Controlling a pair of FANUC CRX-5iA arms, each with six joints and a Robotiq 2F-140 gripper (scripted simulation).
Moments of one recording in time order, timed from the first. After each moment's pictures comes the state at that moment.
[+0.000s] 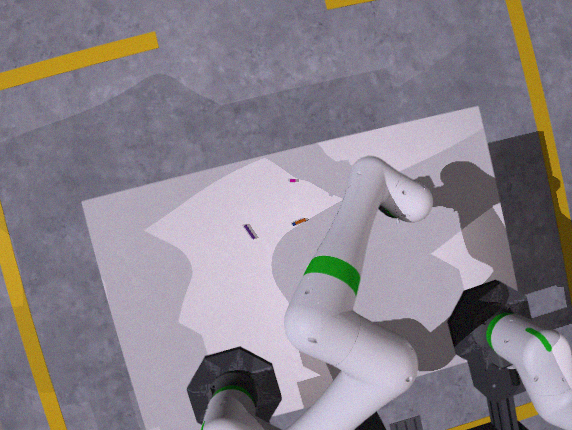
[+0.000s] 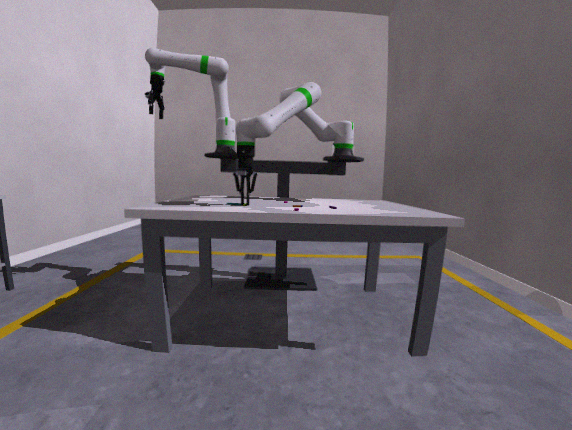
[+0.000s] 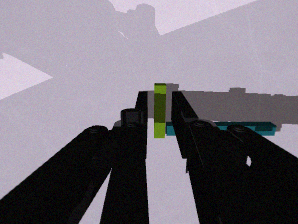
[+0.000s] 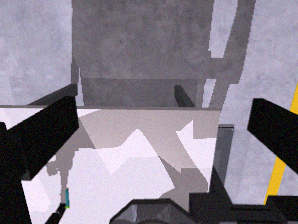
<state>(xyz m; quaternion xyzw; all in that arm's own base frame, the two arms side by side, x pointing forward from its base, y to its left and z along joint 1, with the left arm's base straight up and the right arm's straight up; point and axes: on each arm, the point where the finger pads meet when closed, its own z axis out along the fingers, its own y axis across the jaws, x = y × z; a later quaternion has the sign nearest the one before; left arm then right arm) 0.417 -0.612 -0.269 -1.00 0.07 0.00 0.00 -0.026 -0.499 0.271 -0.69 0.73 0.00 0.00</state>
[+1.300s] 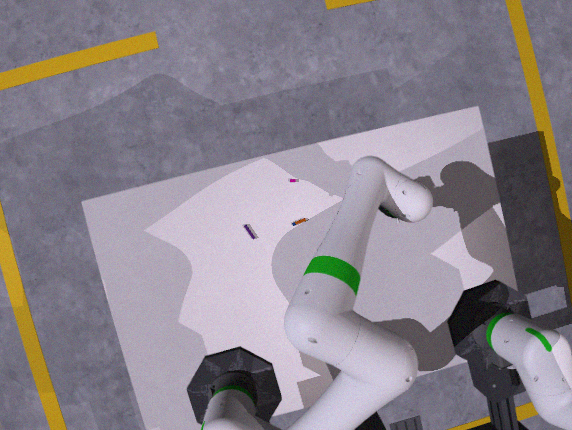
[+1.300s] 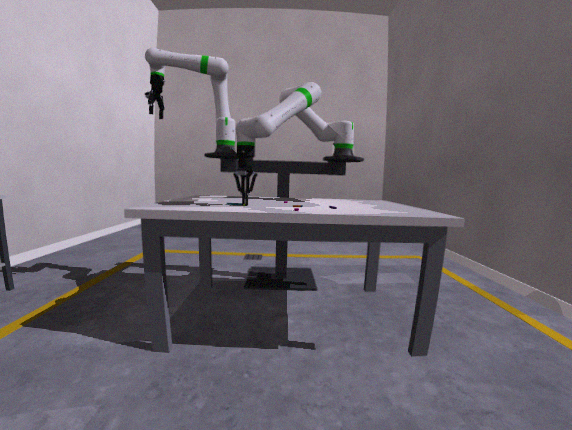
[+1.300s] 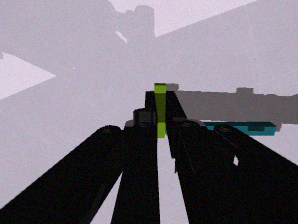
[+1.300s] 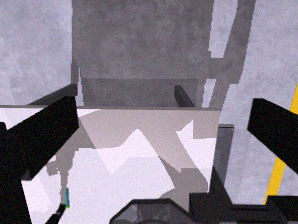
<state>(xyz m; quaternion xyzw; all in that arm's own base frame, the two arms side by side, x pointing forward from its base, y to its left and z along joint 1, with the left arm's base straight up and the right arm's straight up) 0.417 -0.612 -0.269 -1.00 0.07 0.00 0.00 -0.026 -0.499 0.271 -0.69 0.73 0.00 0.00</state>
